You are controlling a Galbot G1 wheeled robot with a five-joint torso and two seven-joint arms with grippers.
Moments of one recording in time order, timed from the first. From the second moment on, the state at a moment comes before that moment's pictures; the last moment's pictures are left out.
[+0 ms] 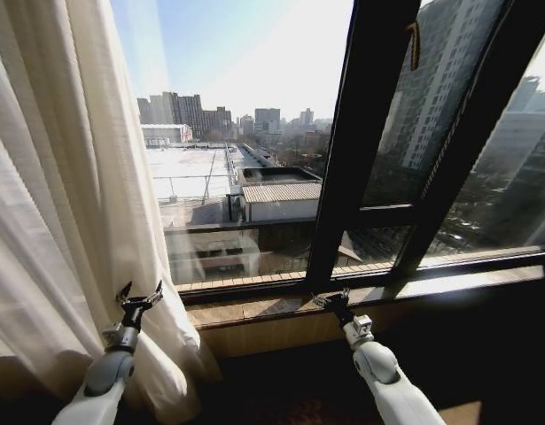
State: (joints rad) left arm 1.14 -1.04 -0.61 -1.55 -0.46 -0.19 -0.07; right arm -1.14 1.17 0.42 1.64 0.23 0.12 -0.07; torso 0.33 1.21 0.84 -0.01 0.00
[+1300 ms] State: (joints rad) left arm 1.06 -1.05 -0.58 -1.45 -0.49 -0.23 -0.01; right arm -1.14 1.17 0.42 1.64 0.23 0.12 -0.07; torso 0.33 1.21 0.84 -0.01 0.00
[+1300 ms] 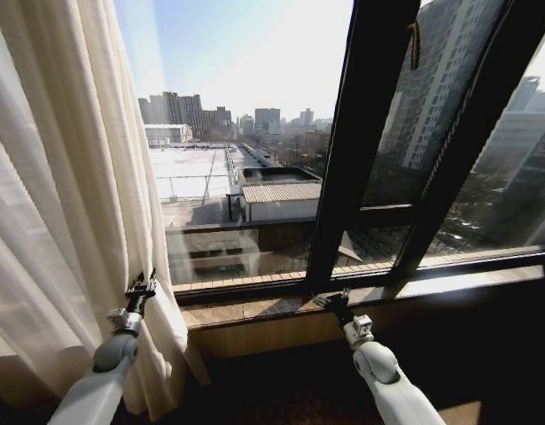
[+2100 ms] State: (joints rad) left arm 1.09 -0.91 -0.73 -1.32 -0.62 -0.25 -0.15; right arm -1.14 1.17 0.42 1.64 0.23 0.12 -0.07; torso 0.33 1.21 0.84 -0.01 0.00
